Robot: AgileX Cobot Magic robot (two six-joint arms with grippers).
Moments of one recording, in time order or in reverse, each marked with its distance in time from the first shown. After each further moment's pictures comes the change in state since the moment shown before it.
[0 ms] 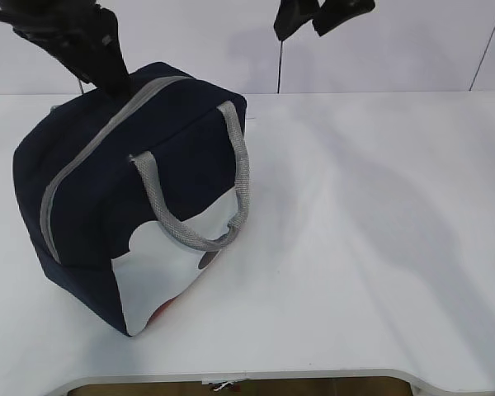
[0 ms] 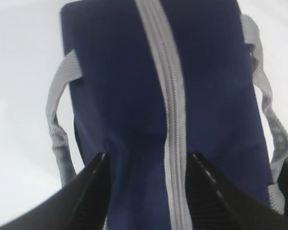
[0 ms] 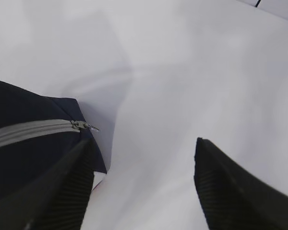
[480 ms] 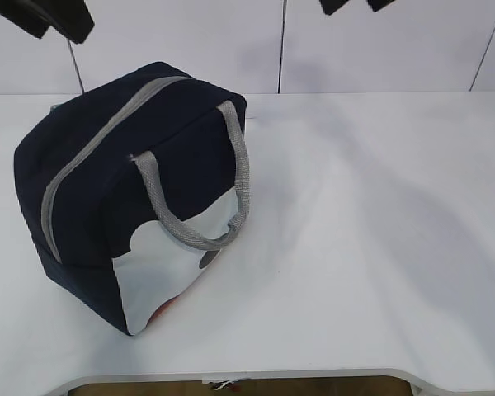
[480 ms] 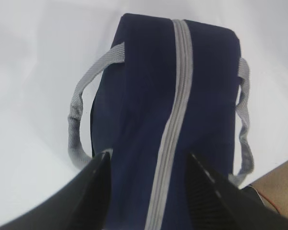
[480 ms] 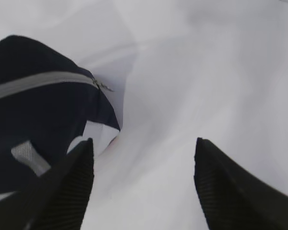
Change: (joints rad) left arm 0.000 -0.131 0.003 0.047 0.006 -0.330; right arm 0.000 -0.316 0.296 -0.035 0.001 0.060
